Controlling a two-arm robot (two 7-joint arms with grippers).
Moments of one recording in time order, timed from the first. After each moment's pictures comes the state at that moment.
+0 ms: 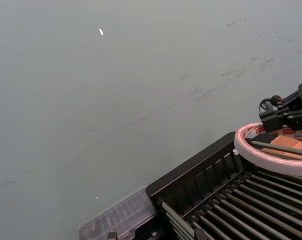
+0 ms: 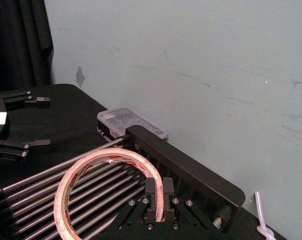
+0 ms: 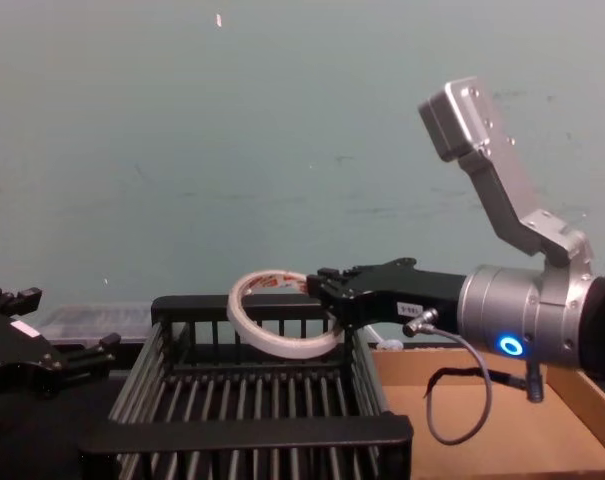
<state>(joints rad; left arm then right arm) -0.20 0.60 0.45 -1.41 -0.25 -0.12 0.03 0.60 0.16 -0.50 -1.00 0.22 -0.03 0.48</state>
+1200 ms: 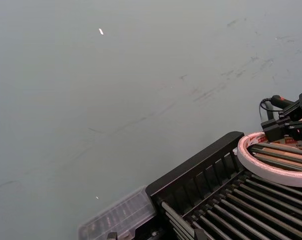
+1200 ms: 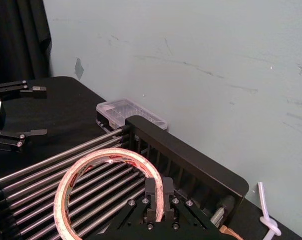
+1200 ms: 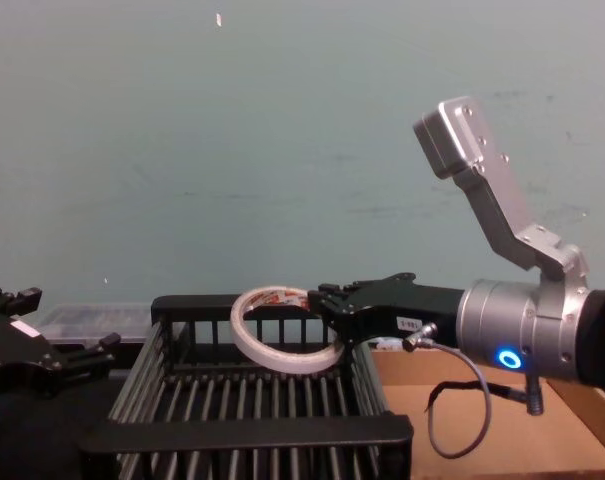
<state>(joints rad) -0.20 0.60 0.45 -1.41 -0.25 -0.12 0.03 0.61 0.15 -0.50 -0.96 0.21 -0.03 0.49</state>
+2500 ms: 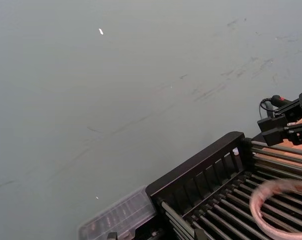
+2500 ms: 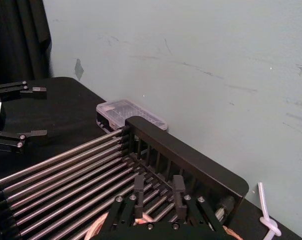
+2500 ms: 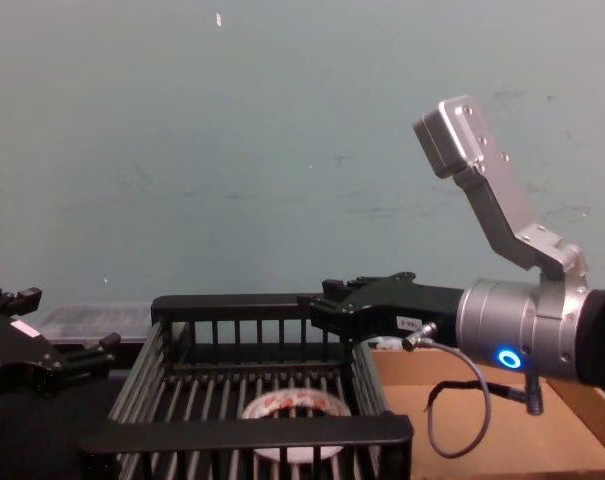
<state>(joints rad) -0.20 0.60 0.45 -1.41 -0.25 -0.12 0.03 0.60 0.15 -0.50 -0.96 0.21 -0.03 0.49</state>
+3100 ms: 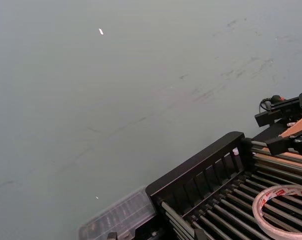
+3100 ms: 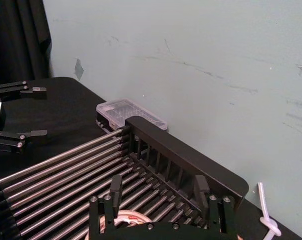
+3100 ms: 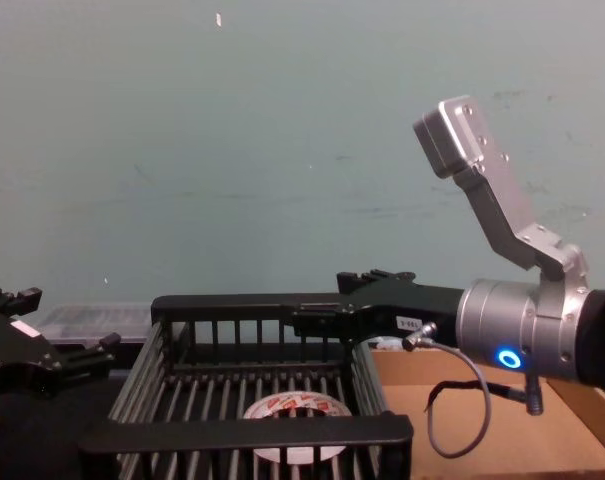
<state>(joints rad) -0.20 0.60 0.45 -1.41 -0.25 -0.12 0.03 0.60 0.15 -0.50 -0.96 0.21 -0.03 0.49</state>
